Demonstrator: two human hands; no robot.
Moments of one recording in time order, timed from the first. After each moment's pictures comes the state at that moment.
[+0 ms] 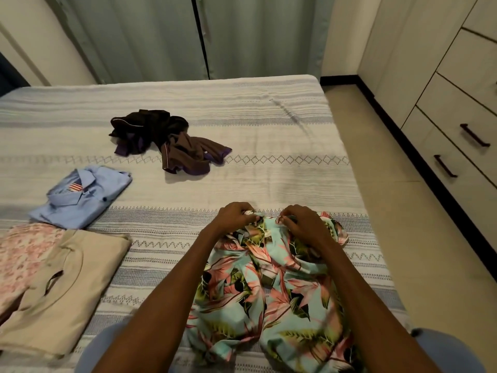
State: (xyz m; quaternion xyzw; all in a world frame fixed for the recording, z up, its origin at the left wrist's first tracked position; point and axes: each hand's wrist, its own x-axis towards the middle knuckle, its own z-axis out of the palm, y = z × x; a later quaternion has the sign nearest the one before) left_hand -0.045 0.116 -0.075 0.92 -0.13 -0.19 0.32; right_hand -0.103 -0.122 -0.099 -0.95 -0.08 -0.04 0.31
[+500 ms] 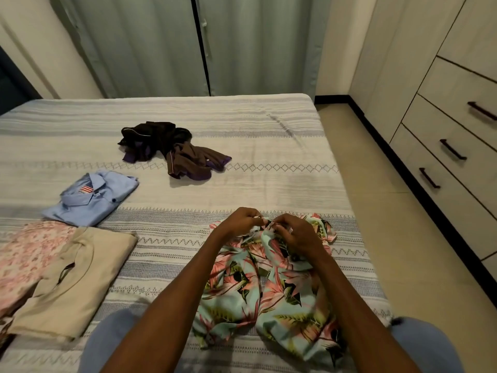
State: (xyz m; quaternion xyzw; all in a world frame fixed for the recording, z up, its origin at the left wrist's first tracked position) left_hand -0.103 0.097 -0.035 0.83 -0.12 -0.25 0.48; right_hand -0.164 -0.102 -0.070 -0.91 -0.12 -0.11 0.37
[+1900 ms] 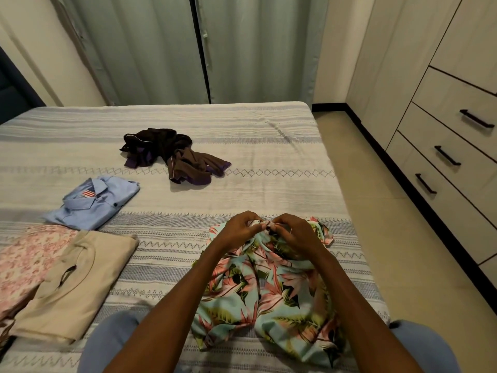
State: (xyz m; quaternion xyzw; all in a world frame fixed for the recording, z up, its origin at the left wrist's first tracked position) left_hand -0.124 0.106 -0.041 0.86 -0.20 -0.11 0.45; right_hand -0.166 -0.104 -0.052 -0.91 -0.14 -0.09 0.38
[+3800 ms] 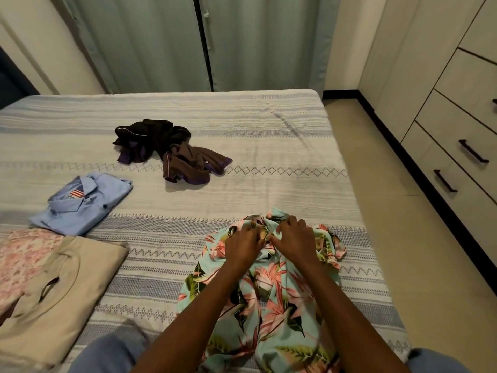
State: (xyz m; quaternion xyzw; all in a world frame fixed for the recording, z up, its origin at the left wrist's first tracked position) left_hand -0.094 0.072 -0.115 0.98 -0.11 0.02 0.16; right_hand -0.103 -0.090 -0.115 -0.99 0.01 -0.02 0.11
